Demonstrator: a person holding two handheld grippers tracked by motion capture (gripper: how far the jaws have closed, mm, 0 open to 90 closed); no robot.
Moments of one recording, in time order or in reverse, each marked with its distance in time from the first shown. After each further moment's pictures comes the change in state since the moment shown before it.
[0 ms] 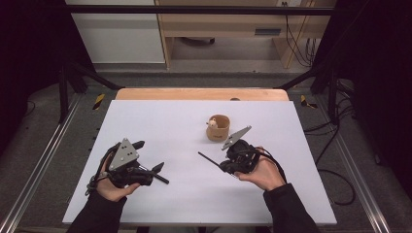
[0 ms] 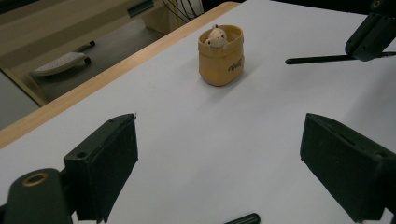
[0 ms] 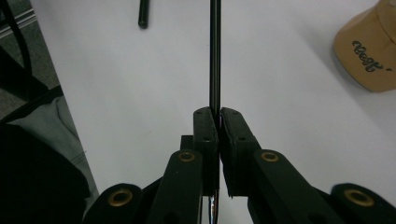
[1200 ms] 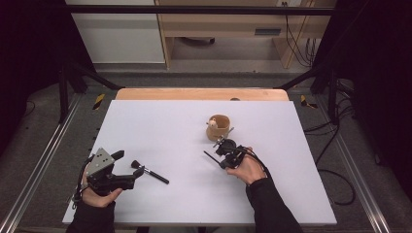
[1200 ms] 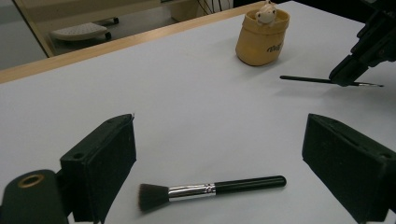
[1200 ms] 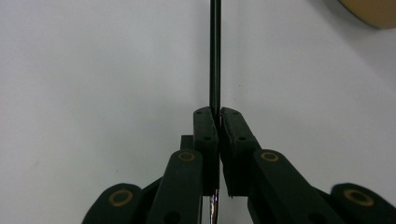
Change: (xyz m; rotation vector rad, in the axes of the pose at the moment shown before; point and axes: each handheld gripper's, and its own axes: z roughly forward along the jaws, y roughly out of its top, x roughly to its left) left arm 0.026 -0.062 -0.019 -0.034 0.073 -0.224; right arm -0.036 -0.002 0.076 0.195 -0.154 0.165
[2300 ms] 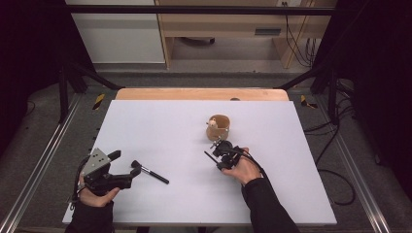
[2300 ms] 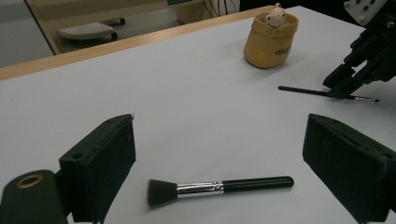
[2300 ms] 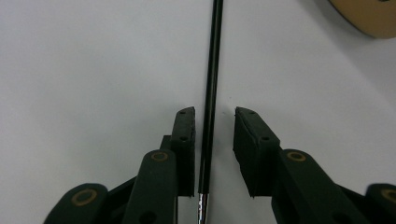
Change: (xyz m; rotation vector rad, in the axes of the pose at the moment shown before) left arm 0.007 -0.005 -0.004 -0.013 0.021 -0.033; right arm 0.003 0.004 0.019 0.010 -0.071 -0.014
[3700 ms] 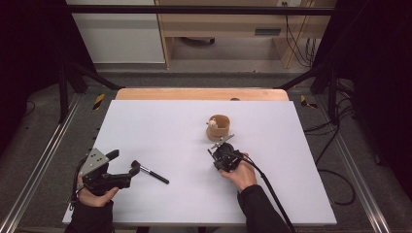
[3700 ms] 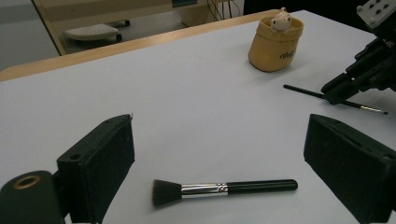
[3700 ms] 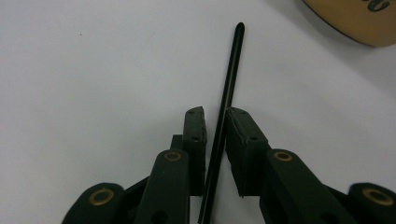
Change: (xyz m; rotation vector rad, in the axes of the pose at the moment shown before) left arm 0.002 0.000 -0.001 -0.012 0.016 -0.016; right arm 0.006 -0.010 0.007 -0.156 0.000 0.103
